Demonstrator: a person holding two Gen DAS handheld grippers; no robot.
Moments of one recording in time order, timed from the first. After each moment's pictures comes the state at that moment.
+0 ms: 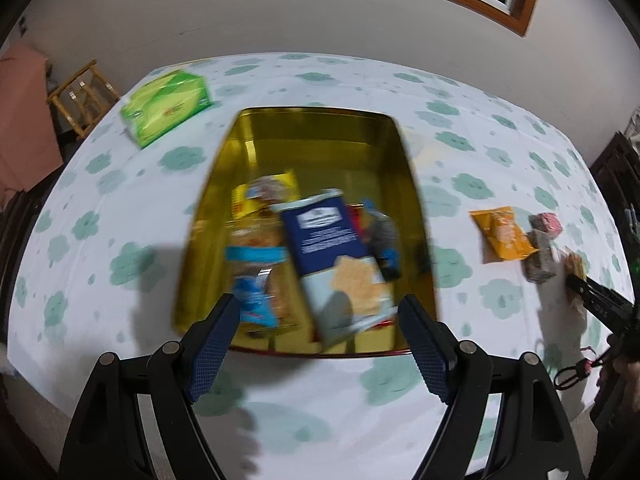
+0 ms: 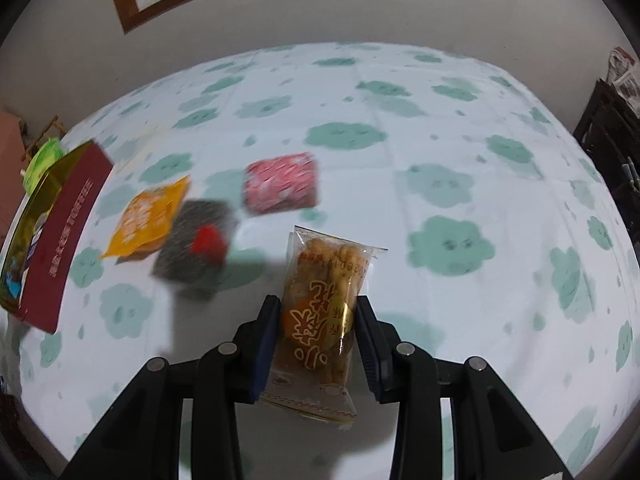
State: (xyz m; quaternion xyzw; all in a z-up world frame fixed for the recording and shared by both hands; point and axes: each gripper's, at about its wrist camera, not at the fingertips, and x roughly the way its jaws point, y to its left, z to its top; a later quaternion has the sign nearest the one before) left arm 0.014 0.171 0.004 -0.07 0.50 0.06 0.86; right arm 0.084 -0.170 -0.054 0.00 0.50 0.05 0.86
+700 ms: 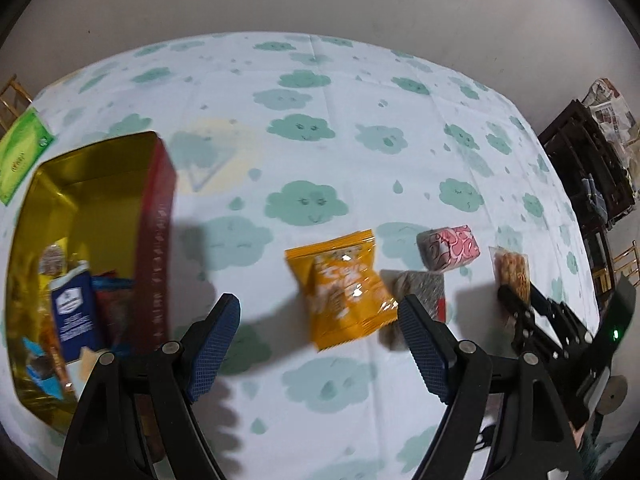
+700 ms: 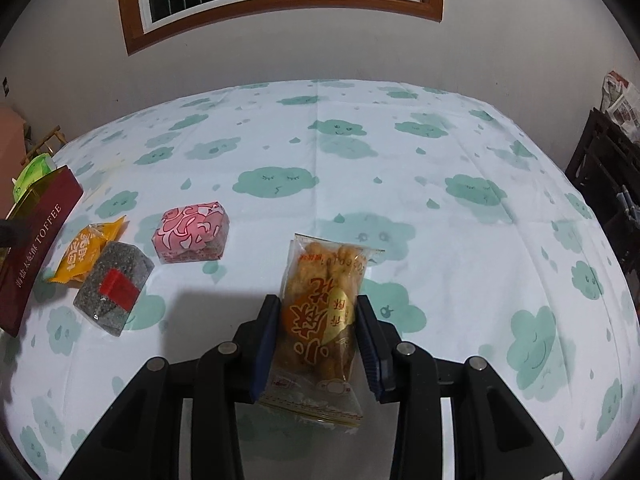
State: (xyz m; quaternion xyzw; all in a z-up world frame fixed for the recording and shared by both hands) left arm 0.131 0.023 -0.019 -0.09 0.55 -0.04 0.83; right arm 0.107 -0.221 -0.062 -0.02 0.43 0.05 0.90
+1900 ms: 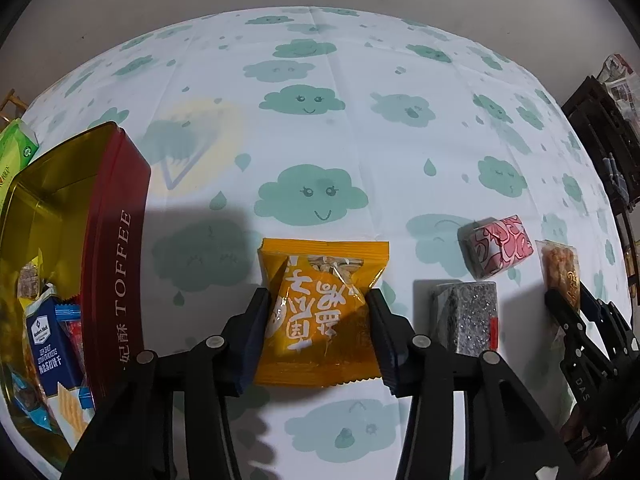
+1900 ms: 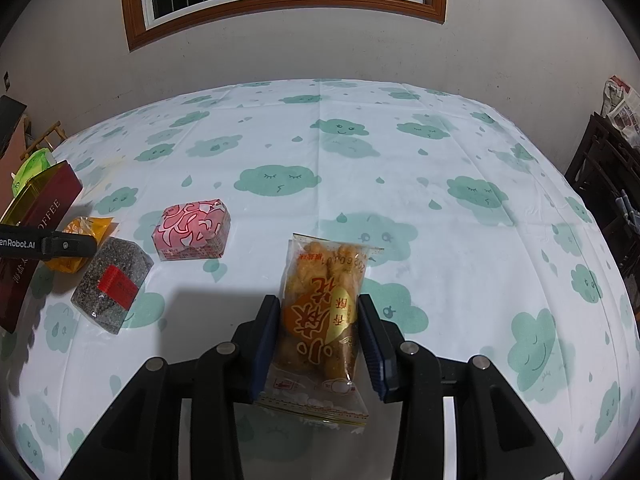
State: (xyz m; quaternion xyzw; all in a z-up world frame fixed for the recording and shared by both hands) left arm 0.155 0.014 -0.060 -0.04 0.57 -0.03 0.82; right arm 0.107 -0.217 -0.063 -0.03 0.43 0.05 0.90
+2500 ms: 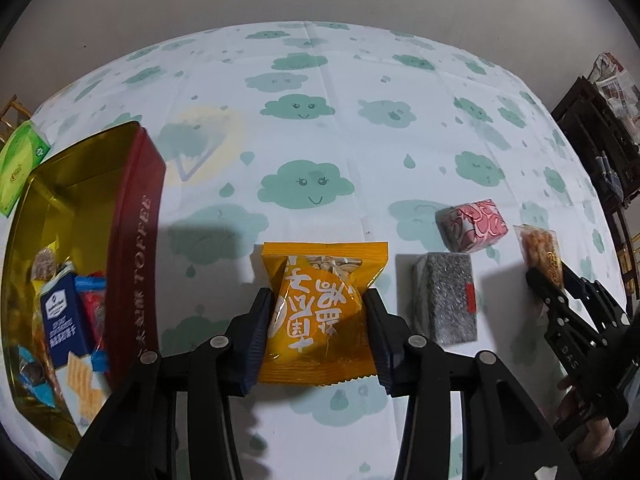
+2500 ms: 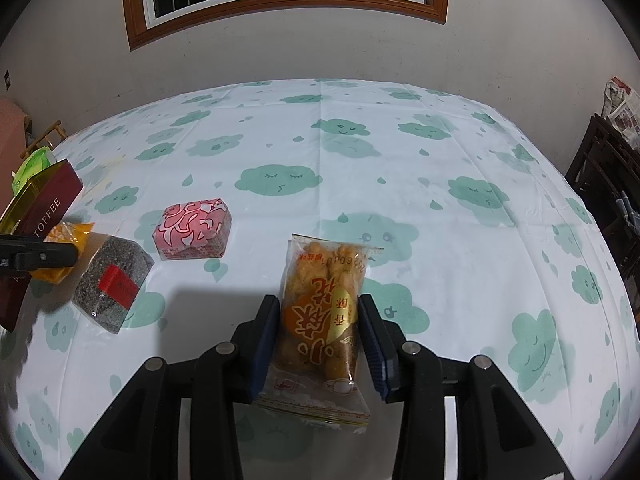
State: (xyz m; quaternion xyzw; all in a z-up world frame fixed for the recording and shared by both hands) left arm 0.125 0.015 -0.041 -0.04 0.55 -0.03 0.83; right arm 0.107 -0.217 -0.063 -0.03 0.43 0.05 0.90
